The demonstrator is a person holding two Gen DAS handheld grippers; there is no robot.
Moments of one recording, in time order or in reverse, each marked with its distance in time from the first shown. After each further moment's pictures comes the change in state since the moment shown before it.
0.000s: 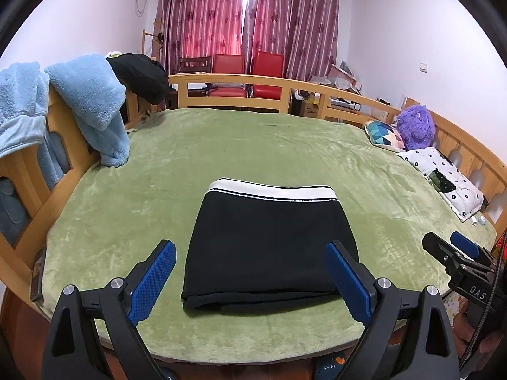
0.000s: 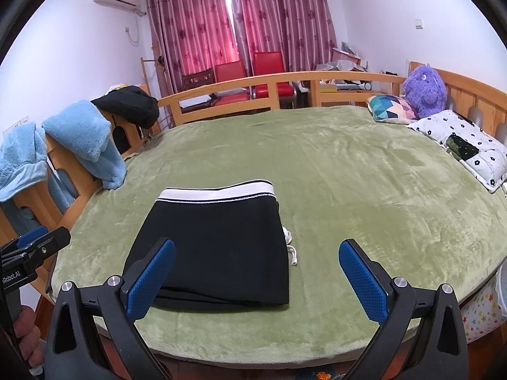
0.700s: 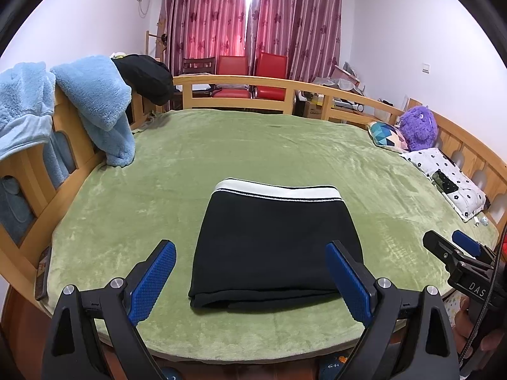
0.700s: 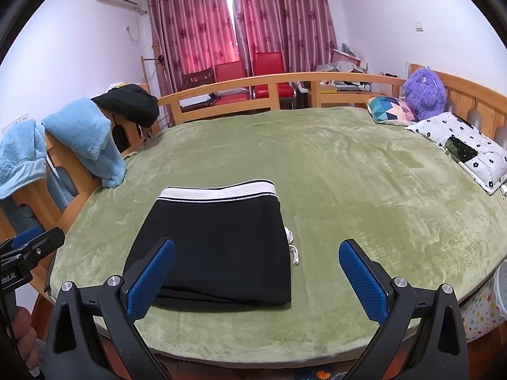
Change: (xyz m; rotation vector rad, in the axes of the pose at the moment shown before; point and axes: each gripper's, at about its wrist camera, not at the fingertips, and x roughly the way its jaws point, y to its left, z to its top) left arm -0.006 0.005 -0.001 -0.006 -0.002 0.018; right arm -0.002 0.002 -0.002 -0.012 0.000 -0.008
